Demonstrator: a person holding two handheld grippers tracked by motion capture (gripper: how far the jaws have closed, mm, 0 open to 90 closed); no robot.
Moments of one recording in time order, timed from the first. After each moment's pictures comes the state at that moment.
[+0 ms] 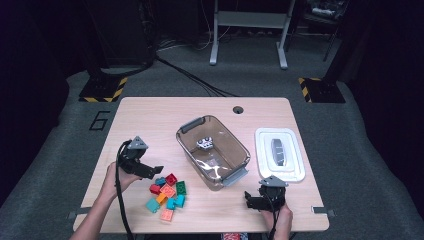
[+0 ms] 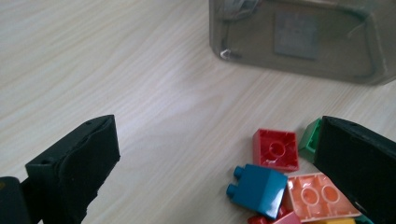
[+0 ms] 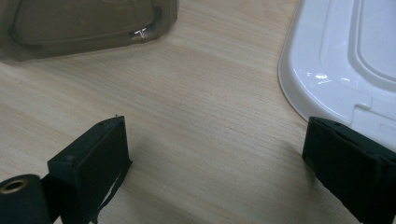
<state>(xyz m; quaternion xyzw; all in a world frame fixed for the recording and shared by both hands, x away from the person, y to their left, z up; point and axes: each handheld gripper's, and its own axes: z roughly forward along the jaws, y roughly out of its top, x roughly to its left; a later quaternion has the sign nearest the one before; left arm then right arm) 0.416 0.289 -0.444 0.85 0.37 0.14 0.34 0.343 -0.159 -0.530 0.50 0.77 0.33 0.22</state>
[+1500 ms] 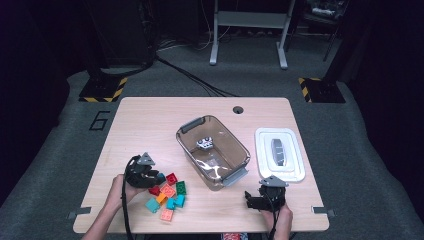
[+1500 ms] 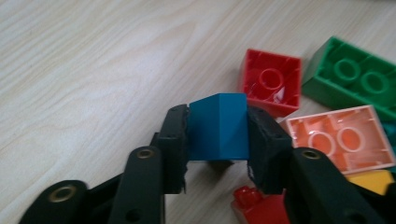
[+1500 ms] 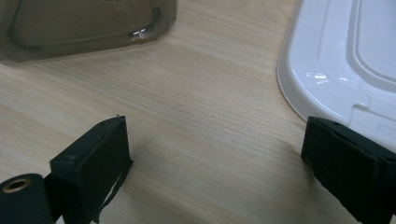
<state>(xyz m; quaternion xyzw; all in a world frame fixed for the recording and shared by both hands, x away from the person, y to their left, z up) 0.406 0.276 -0.494 0.88 0.36 0.10 0.28 0.342 -0.159 -0.530 0.50 0.77 0.34 0.22</state>
